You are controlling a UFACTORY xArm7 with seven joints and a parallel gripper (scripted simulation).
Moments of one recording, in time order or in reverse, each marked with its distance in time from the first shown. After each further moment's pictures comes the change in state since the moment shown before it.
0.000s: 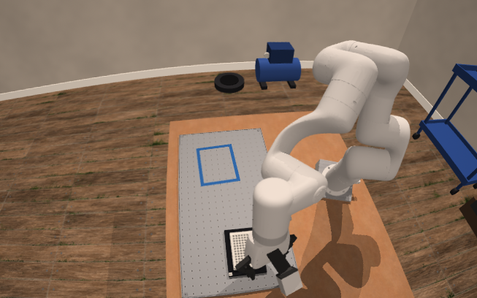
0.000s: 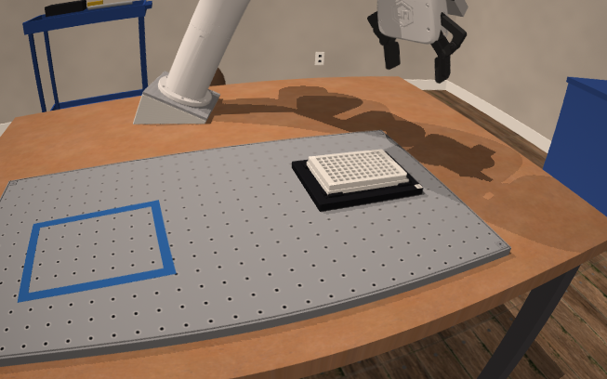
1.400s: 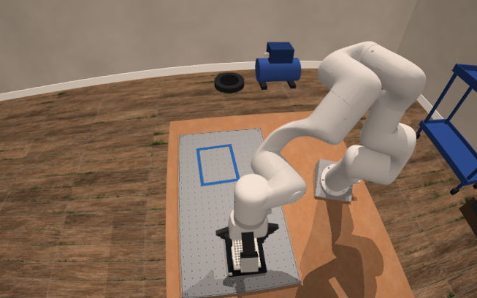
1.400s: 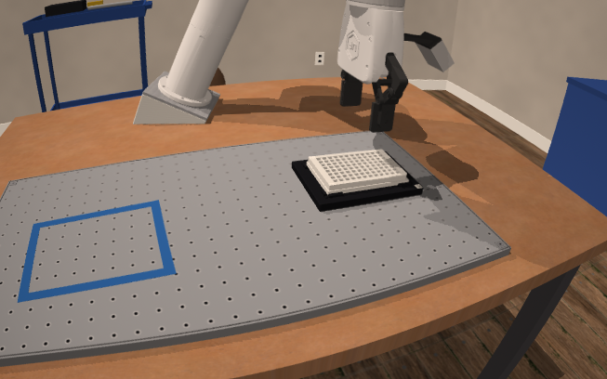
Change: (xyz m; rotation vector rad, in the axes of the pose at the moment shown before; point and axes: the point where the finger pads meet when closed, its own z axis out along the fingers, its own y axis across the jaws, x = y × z) arm -0.116 -0.011 0.031 0.023 -0.219 0.401
